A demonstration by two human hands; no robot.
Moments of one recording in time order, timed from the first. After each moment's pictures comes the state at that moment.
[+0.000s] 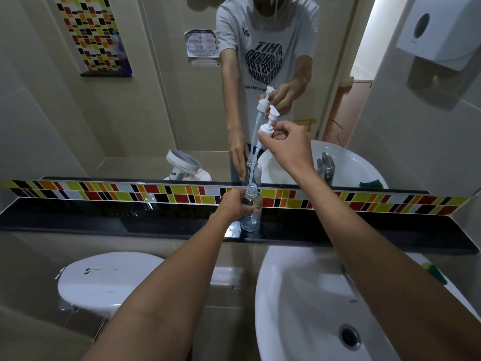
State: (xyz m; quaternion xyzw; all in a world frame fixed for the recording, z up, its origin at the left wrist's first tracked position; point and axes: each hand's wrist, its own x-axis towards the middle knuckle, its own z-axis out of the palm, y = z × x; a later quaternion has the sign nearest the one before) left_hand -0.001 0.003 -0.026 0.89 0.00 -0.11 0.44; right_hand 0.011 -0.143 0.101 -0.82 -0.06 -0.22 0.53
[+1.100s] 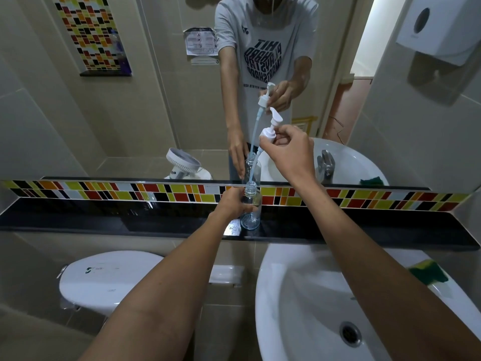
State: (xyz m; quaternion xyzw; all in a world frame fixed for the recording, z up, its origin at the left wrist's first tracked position) left_hand -0.007 0.002 -0.020 0.89 0.00 -0.11 0.44; right_hand -0.003 -0.144 0.088 -0.81 -0.05 -0.26 0.52
